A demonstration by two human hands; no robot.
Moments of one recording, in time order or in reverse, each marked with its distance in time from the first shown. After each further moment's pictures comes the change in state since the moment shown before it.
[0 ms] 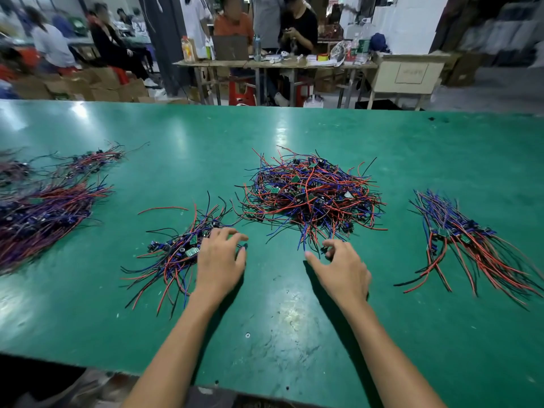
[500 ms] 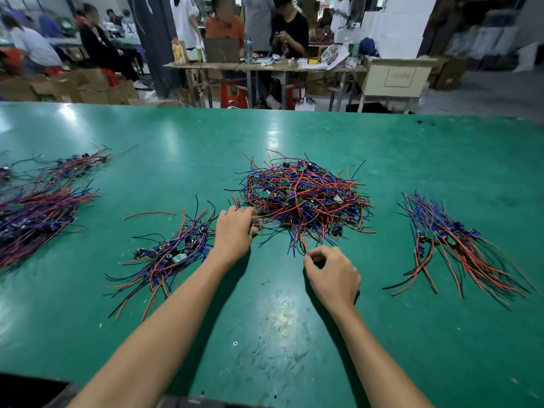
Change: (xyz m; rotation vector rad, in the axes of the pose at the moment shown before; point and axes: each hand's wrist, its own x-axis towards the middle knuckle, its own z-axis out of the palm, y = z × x) left_hand 0.083 0.029 0.030 0.206 -0.201 0.084; right_hand 0.005 0.006 0.007 0.082 0.077 0.014
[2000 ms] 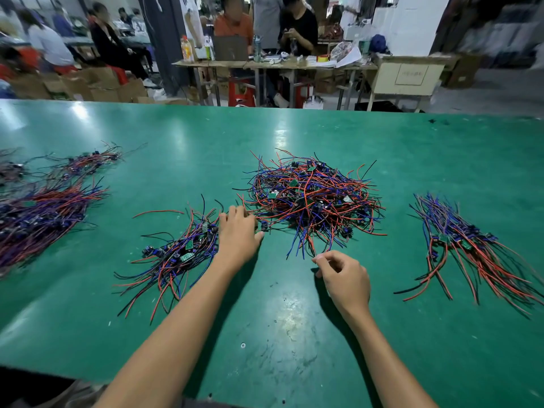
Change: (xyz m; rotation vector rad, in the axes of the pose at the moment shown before) left_hand -0.011 0.005 -0.015 0.080 -0.108 -0.116; right_hand 0.000 0.009 -0.002 0.258 -0.074 0.031
